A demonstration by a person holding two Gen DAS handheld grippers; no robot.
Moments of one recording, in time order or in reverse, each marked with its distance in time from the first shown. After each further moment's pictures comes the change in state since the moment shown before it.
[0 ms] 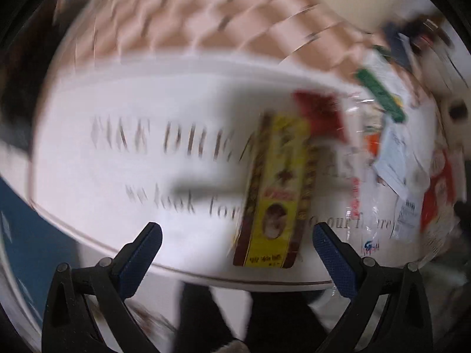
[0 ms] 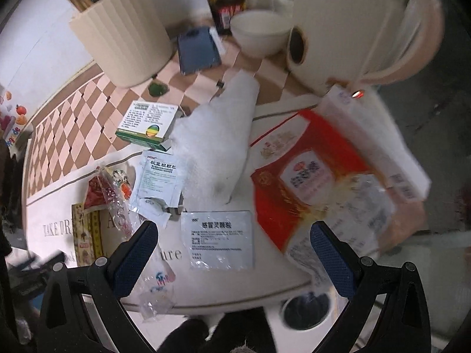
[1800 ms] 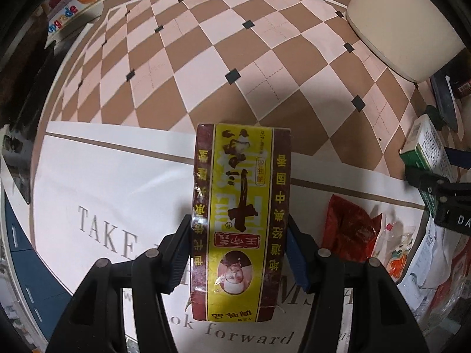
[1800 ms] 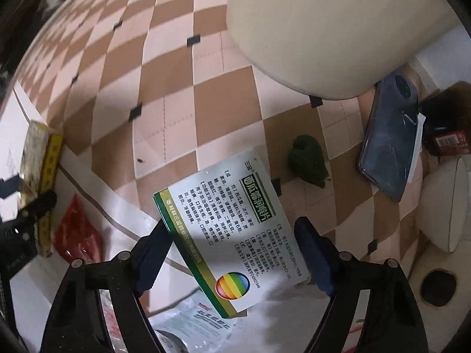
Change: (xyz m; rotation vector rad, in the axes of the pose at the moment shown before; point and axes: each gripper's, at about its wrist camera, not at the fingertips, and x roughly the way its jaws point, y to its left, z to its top) left arm -0.011 -0.014 0.099 0.019 -0.140 0.155; right arm 0.135 0.191 0.141 -0.764 0.205 -0.021
